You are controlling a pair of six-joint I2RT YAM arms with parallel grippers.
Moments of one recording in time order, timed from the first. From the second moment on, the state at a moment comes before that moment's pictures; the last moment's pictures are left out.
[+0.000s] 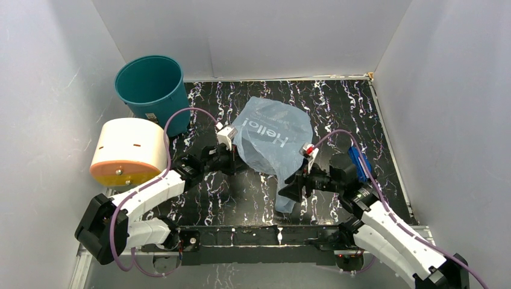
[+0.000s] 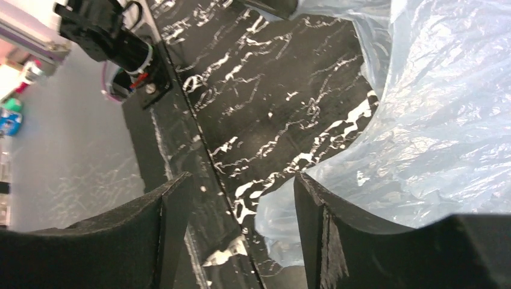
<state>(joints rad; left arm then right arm) -0.65 1.19 0.64 0.02 0.38 -0.48 0.61 0.66 0.41 -0.14 -0.66 0.24</state>
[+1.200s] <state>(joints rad) -0.64 1.31 0.54 -0.04 0.12 -0.56 0.74 0.79 0.31 -0.23 -0.68 0.57</state>
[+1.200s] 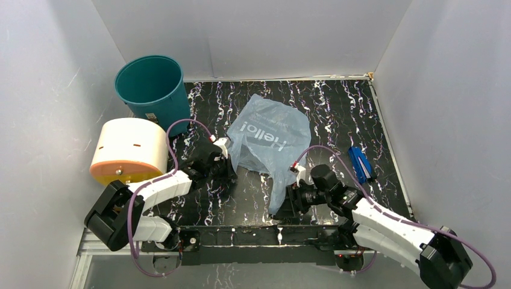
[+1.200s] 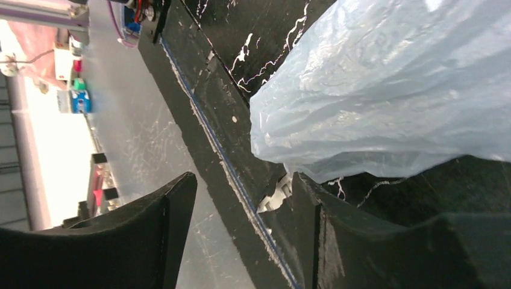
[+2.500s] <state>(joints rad) -0.59 1.38 0.50 0.00 0.14 -0.59 1.00 1.14 0.23 0.44 -0.39 0.14</state>
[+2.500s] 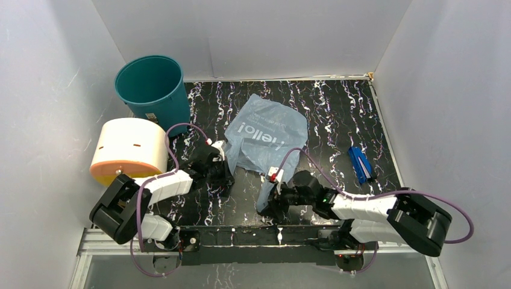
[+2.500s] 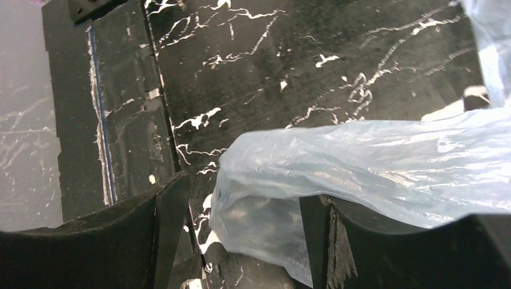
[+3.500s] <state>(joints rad) -0.59 1.37 0.46 0.07 0.20 -0.60 1.26 1.57 0.17 1.06 -0.15 -0.15</state>
